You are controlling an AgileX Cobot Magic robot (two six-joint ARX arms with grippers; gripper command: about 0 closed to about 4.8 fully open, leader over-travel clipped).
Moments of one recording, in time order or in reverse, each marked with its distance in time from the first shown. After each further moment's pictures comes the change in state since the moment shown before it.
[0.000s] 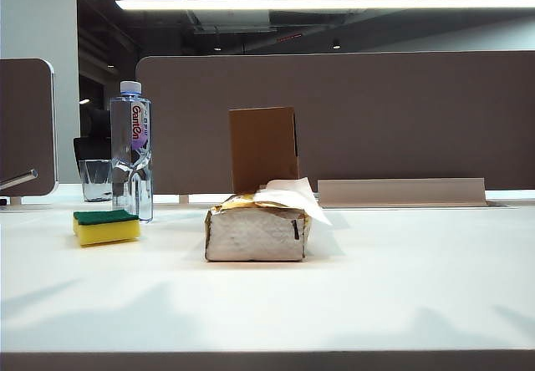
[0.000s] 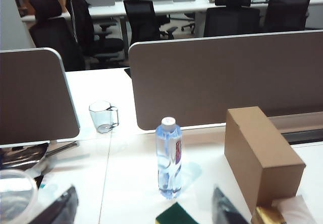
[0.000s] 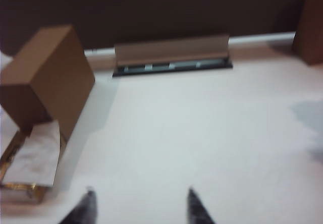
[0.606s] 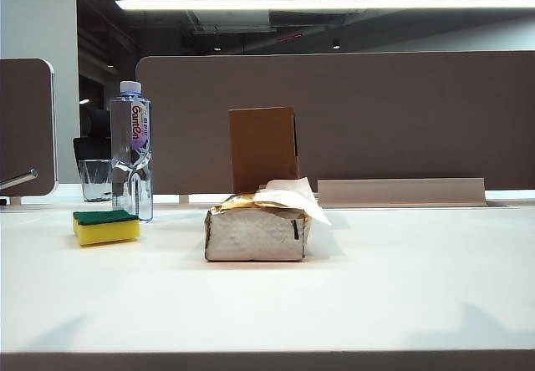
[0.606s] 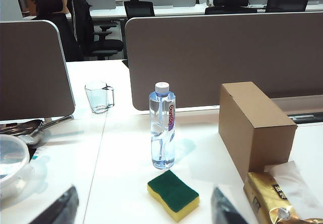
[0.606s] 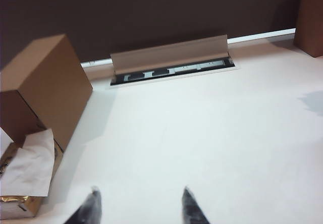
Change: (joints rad) left arm 0.000 -0.399 -0.391 0.024 -0.002 -0.027; right arm 0.000 -0.167 -0.282 0.172 0.010 0.089
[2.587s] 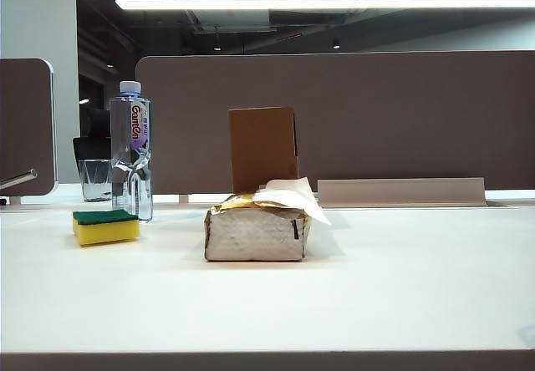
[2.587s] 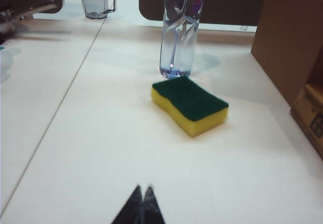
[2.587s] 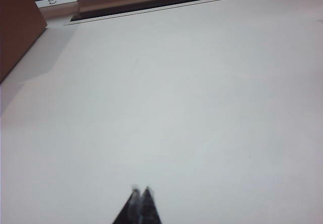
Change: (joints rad) left arm -0.099 -0.159 -0.838 0.527 -0.156 -0.086; right arm 0.000 -0.177 -0.649 0.397 0.035 -0.031
